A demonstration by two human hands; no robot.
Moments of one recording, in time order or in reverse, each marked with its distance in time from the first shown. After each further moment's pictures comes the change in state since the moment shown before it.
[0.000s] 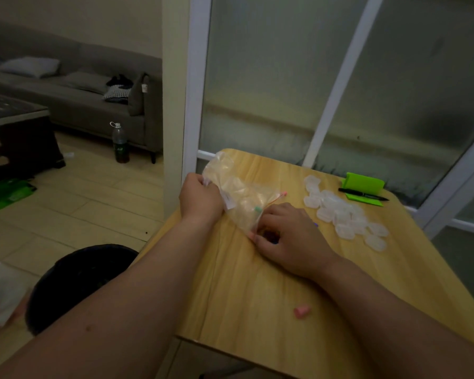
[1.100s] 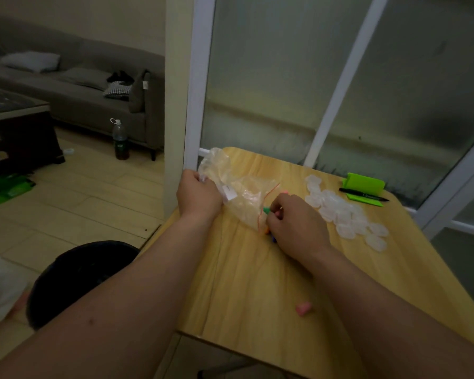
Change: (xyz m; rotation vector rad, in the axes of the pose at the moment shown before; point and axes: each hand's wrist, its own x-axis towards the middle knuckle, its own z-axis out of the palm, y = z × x) left_hand 0.004 -0.003 -0.004 -0.030 0.073 -0.007; right_hand 0.019 -0.008 0.000 -0.086 0.061 0.469
